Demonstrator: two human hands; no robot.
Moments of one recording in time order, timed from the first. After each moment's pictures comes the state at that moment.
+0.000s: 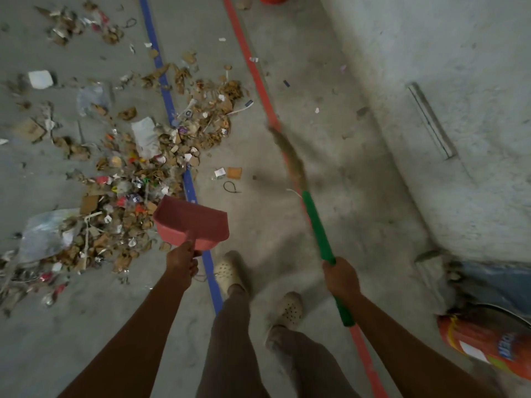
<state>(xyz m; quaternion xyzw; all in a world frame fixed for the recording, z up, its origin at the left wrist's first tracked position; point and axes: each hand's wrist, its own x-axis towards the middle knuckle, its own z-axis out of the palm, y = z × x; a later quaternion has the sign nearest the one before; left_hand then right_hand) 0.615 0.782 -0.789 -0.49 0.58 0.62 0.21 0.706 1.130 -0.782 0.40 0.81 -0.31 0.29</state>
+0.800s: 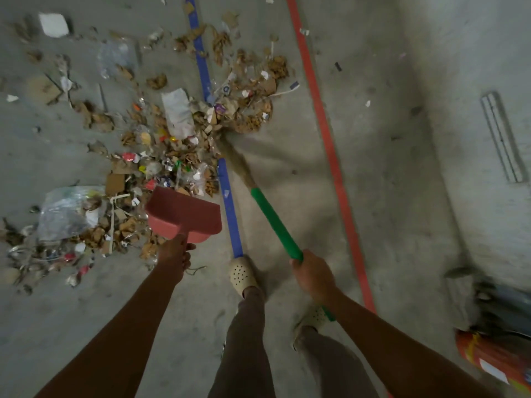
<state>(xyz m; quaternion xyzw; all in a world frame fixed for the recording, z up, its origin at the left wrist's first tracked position) 0.521 0.577 -0.840 -0.53 0.57 0.59 0.23 0.573 0.889 -0.802 0.22 0.87 -0.21 0.39</state>
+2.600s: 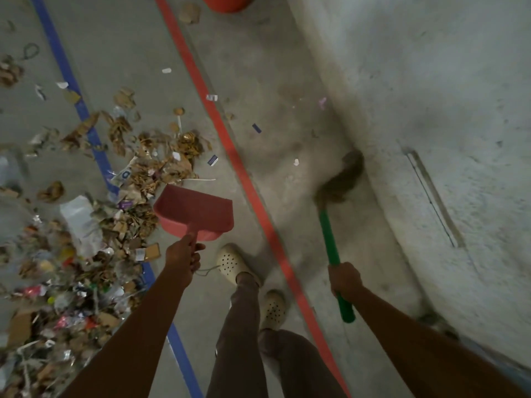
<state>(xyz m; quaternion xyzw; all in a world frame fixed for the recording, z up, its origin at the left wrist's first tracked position) 0.097 0.940 -0.880 -0.48 0.54 0.62 0.31 0.243 1.287 -0.872 0.53 0.72 -0.26 0.35</state>
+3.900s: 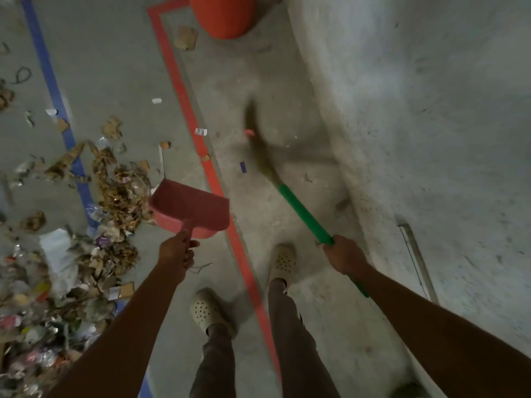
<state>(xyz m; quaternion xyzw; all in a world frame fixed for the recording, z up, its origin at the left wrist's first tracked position) -0.106 1.104 -0.886 -0.51 0.57 0.59 0.27 -0.033 1.482 -0.892 0.28 0.85 -0.19 0.39</state>
